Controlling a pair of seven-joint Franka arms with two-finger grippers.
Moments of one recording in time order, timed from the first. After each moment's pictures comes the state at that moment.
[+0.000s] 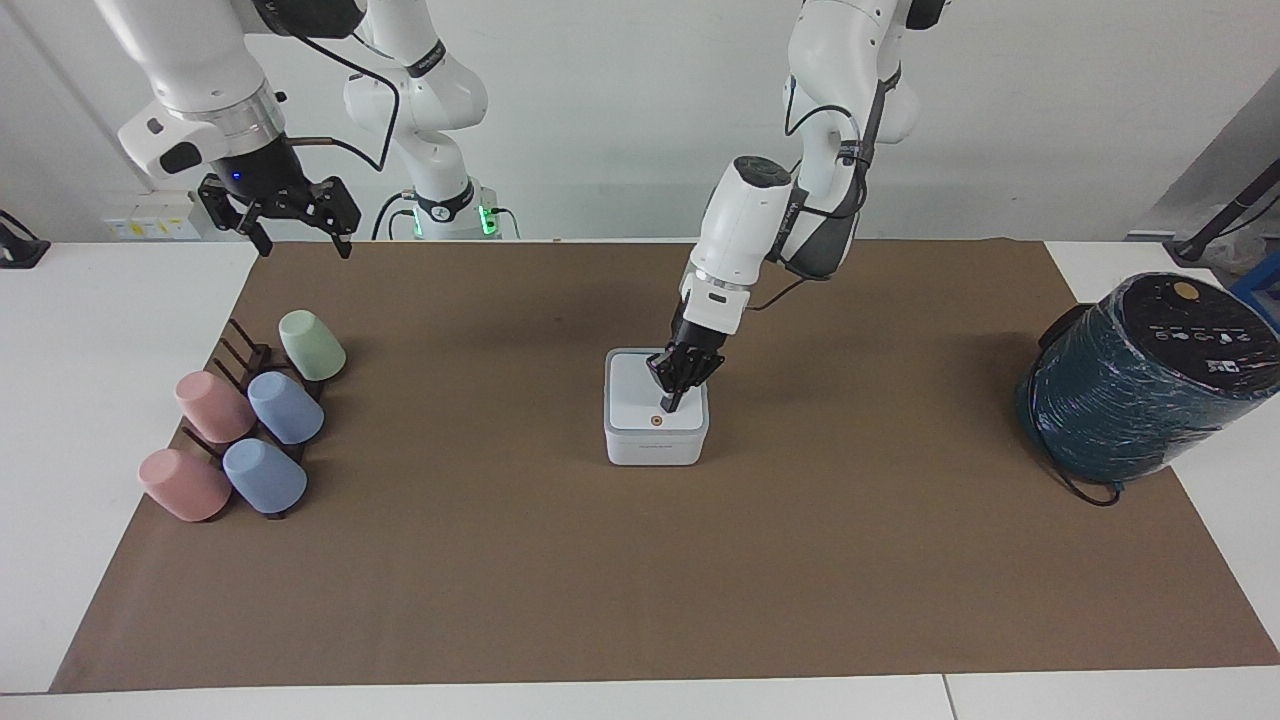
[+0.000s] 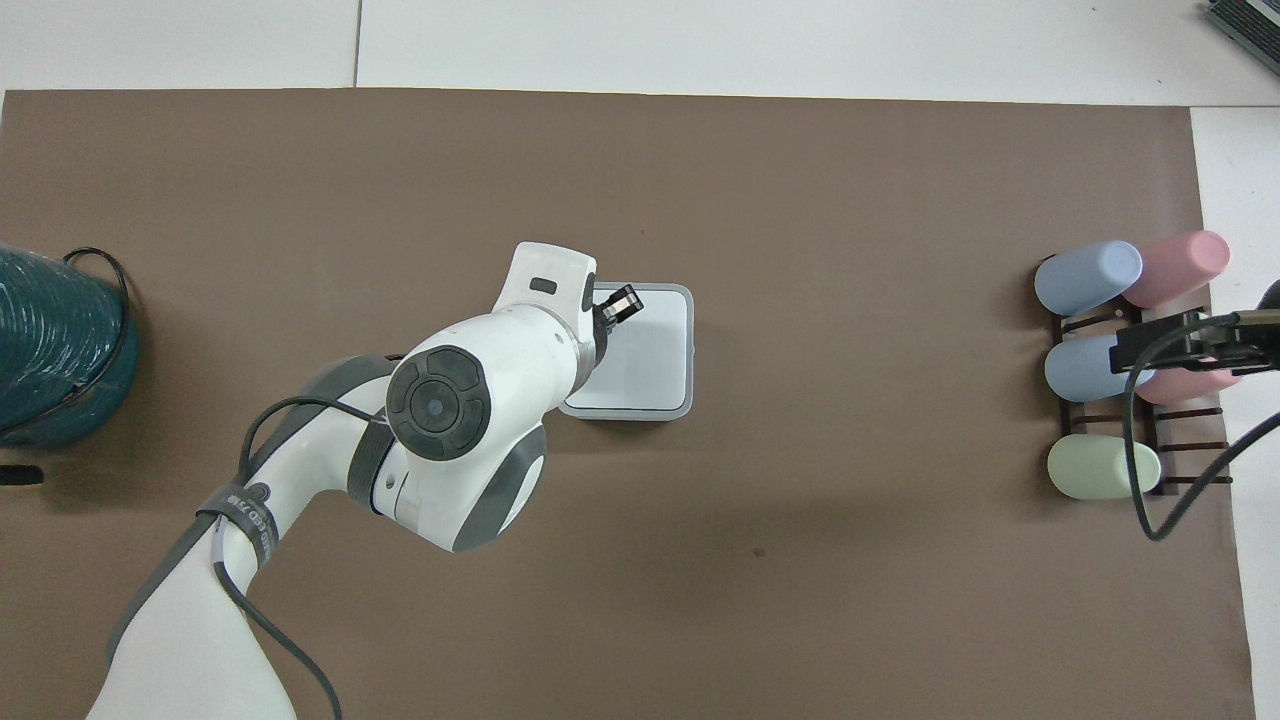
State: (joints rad) left arm -0.54 0.23 -0.09 -1.98 -0.08 2.69 -1.02; right arm 0.04 -0.09 -0.05 -1.66 -0.03 1.55 0.04
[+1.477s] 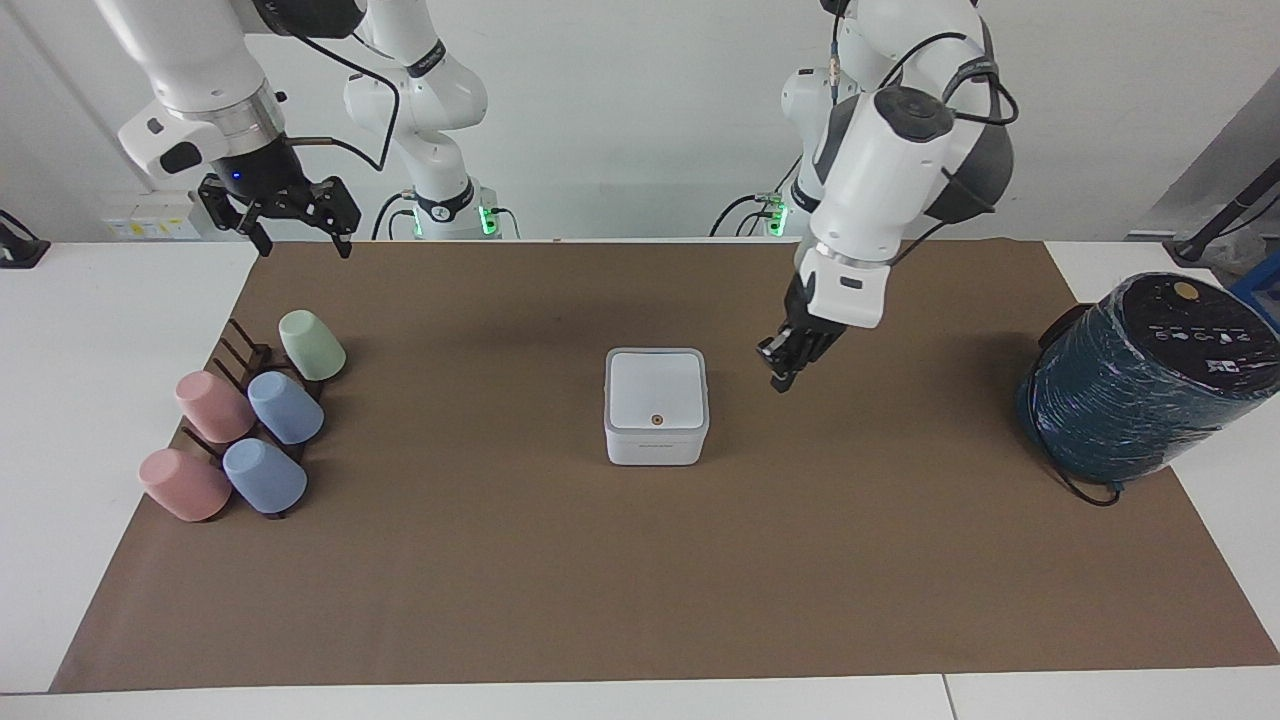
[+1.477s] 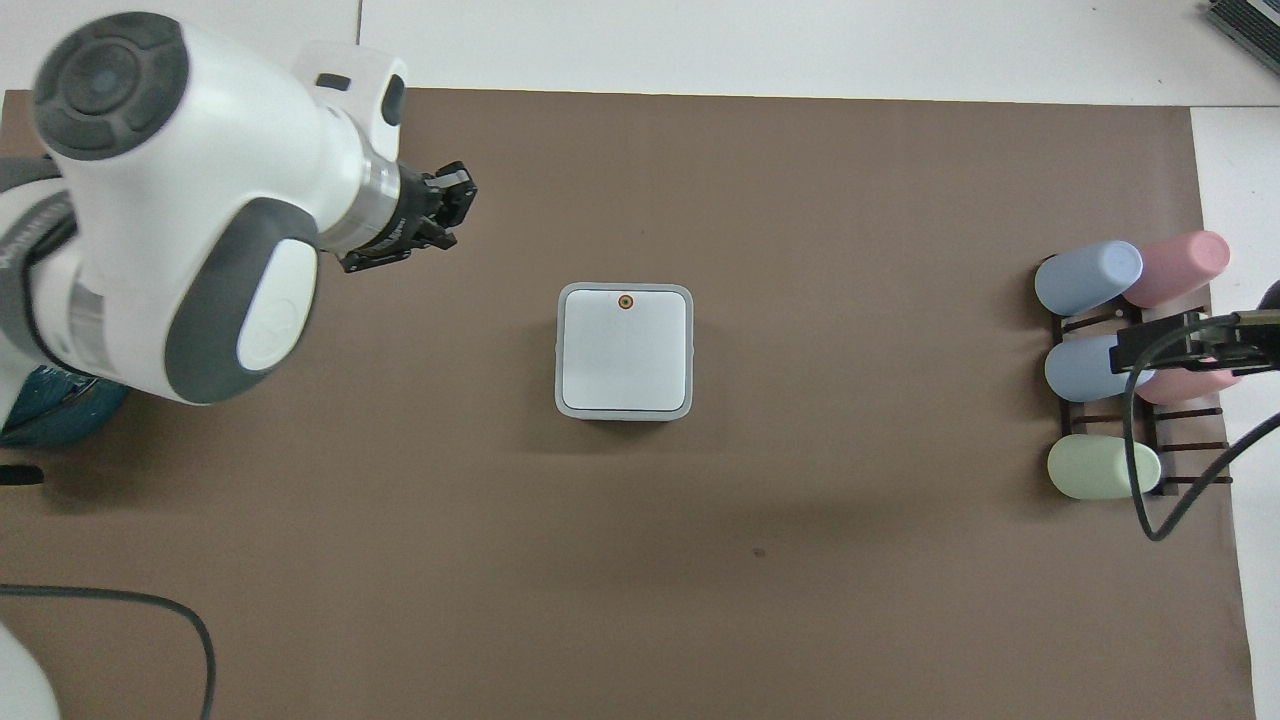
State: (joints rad) left arm -0.29 0.24 -0.07 -1.47 -0.08 1.90 -0.77; right arm 0.04 -0.09 -0.05 -1.66 -0.03 1.55 0.04
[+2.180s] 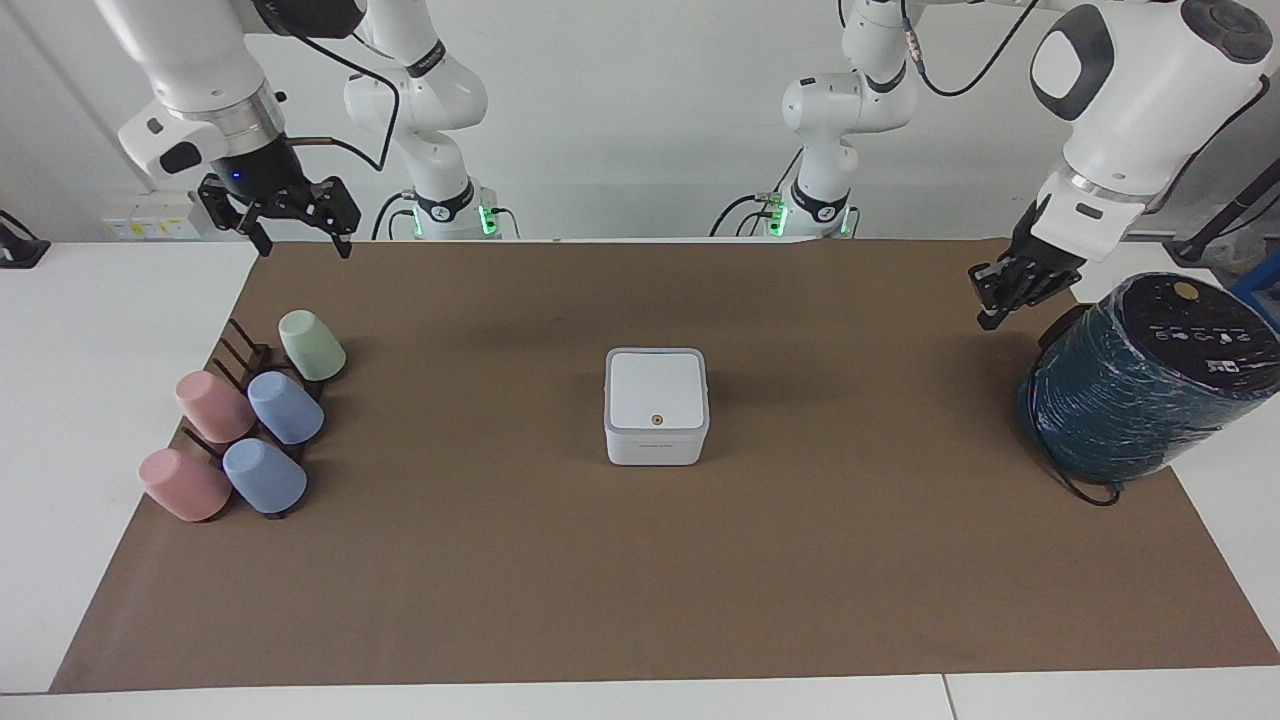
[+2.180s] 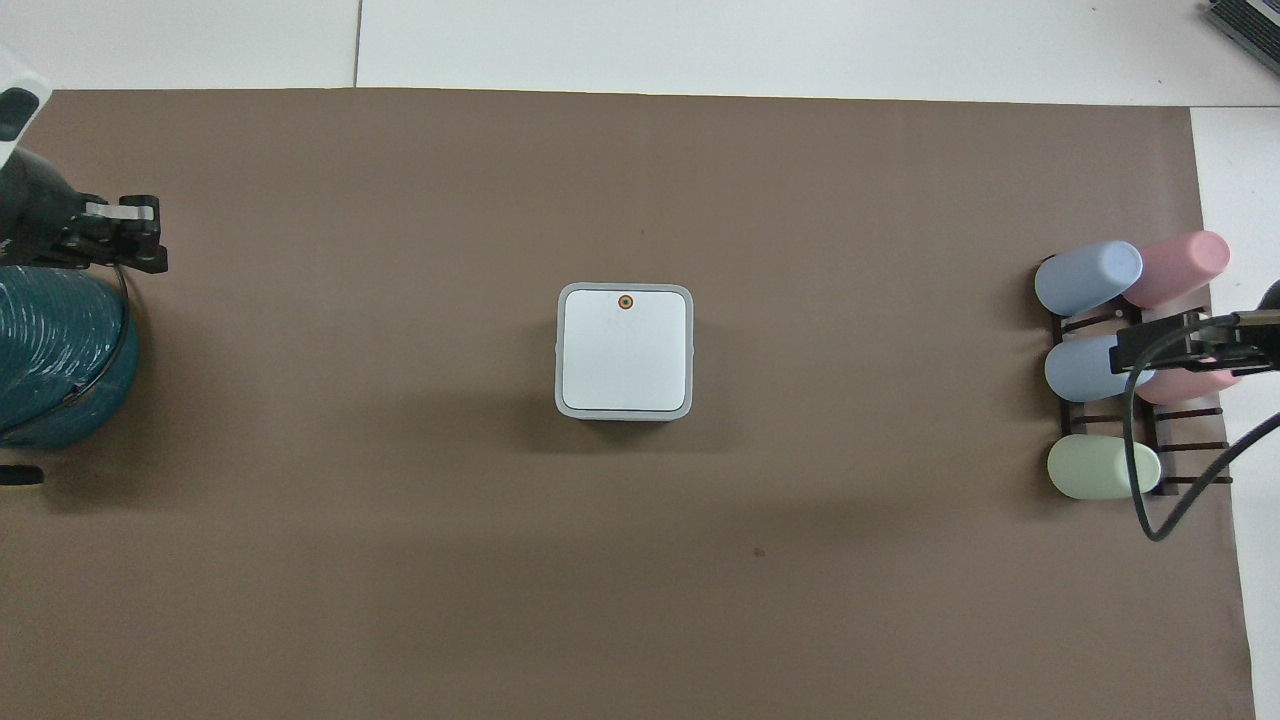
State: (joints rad) left arm 0.01 0.12 -0.07 -1.46 -0.03 1.60 -0.07; right arm 0.04 -0.09 -0.05 -1.66 -0.03 1.55 0.04
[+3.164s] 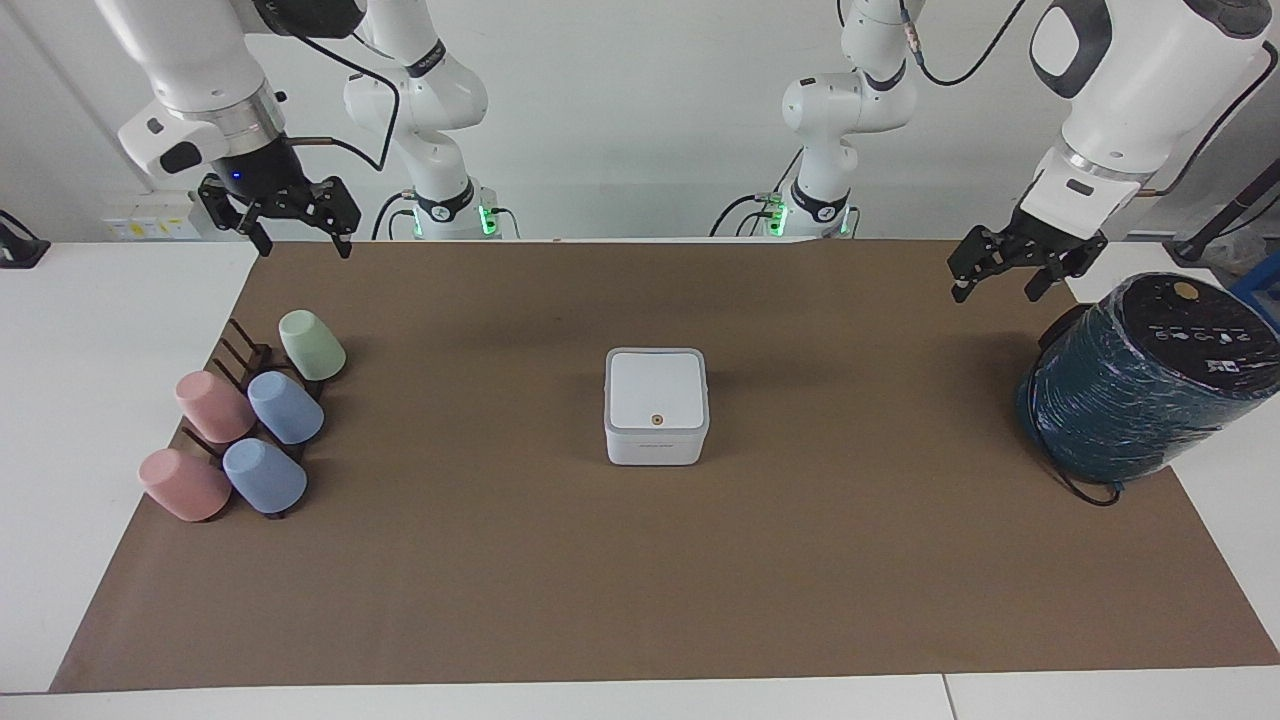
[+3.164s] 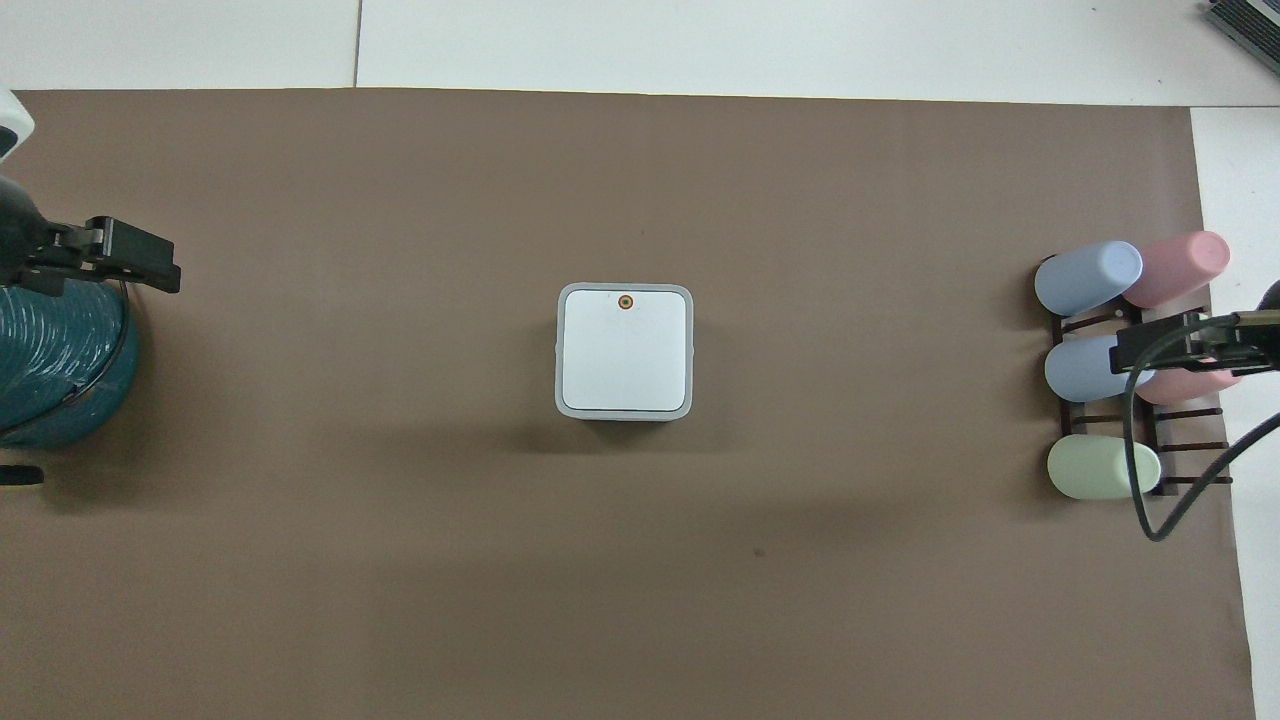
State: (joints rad) left arm 0.01 0.09 -0.07 -1.46 -0.01 1.56 0.00; right arm 0.04 -0.09 -0.05 -1.66 -0.03 1.55 0.04
